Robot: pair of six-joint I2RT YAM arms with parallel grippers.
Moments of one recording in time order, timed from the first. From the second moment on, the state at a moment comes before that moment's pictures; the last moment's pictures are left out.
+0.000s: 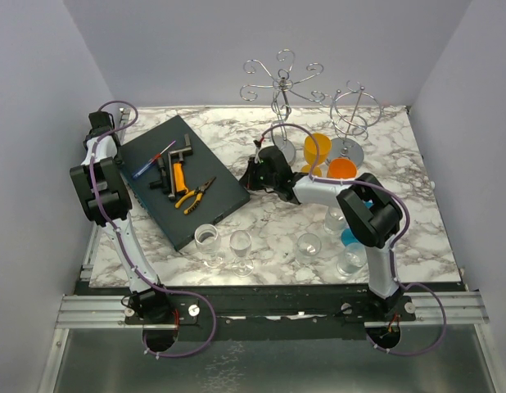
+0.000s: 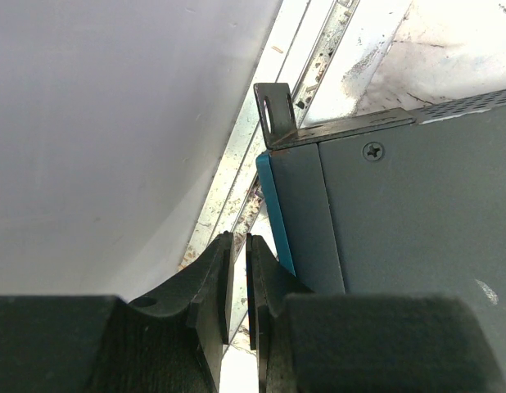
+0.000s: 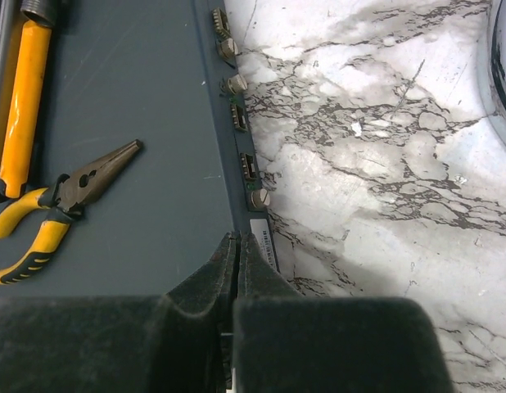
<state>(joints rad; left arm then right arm) 0.37 2.28 1.81 -0.53 -0.24 0.11 0.72 2.06 1.29 0.24 -0.07 0.52</state>
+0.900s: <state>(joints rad) 0.37 2.27 1.79 -0.52 -0.24 0.11 0.69 2.11 1.32 0.13 0.03 0.52</state>
